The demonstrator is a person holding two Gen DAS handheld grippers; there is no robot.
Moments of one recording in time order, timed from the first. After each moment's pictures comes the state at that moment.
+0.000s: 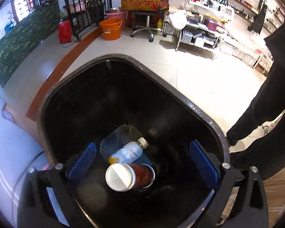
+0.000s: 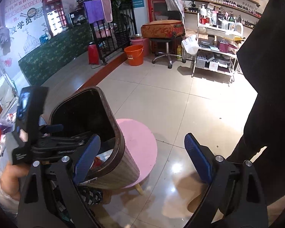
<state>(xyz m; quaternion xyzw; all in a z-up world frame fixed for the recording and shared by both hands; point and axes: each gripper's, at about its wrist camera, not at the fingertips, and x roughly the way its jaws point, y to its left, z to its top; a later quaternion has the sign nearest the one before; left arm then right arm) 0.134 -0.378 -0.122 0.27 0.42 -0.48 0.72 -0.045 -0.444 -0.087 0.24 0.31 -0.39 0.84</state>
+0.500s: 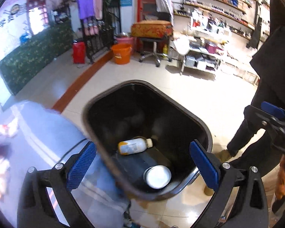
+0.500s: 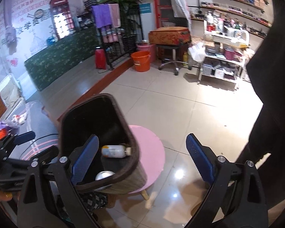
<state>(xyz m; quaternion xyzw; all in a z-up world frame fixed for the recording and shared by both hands) 0.107 -0.296 -0.062 0.22 0.34 -0.48 0.78 -0.024 -0.425 -0.070 0.22 0.29 -0.36 0.86</state>
